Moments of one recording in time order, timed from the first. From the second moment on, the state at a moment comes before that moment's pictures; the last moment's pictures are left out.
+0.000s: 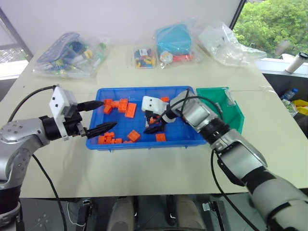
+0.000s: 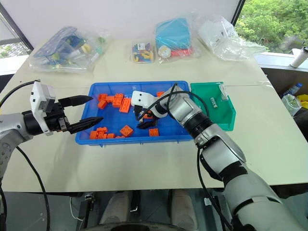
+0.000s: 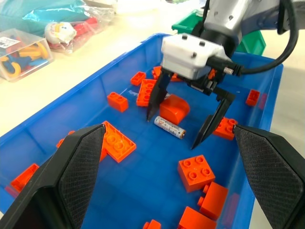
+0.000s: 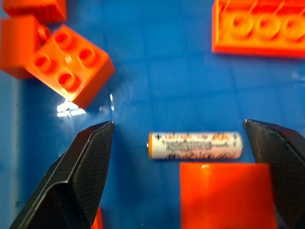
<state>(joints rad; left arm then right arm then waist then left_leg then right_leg) -0.19 0.86 0.30 -0.37 -0.68 0.60 -0.93 -1.08 -0.27 0.59 0.61 -0.06 0.46 1.10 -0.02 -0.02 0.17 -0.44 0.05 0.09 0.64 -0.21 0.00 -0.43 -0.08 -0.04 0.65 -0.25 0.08</state>
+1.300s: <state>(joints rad) -0.29 0.85 0.24 -0.29 -0.66 0.57 -0.96 -1.09 -0.56 0.18 0.26 0.07 0.89 1.08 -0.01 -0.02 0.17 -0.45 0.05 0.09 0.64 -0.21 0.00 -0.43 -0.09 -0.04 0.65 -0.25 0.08</state>
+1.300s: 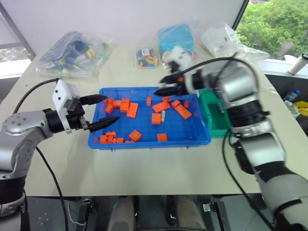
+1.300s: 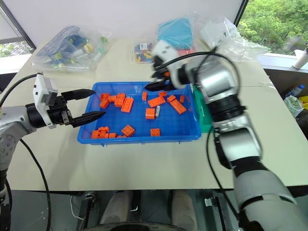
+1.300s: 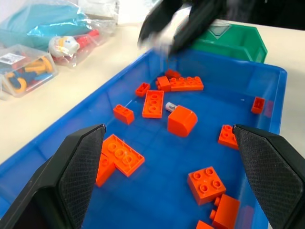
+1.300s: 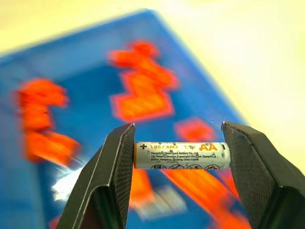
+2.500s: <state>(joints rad) -0.36 0.82 0.20 -0.27 -0.62 0.56 -0.99 -0.90 -0.55 0.45 0.26 0.04 0.57 1.09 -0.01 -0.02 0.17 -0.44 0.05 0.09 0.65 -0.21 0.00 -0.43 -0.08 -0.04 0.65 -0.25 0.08</state>
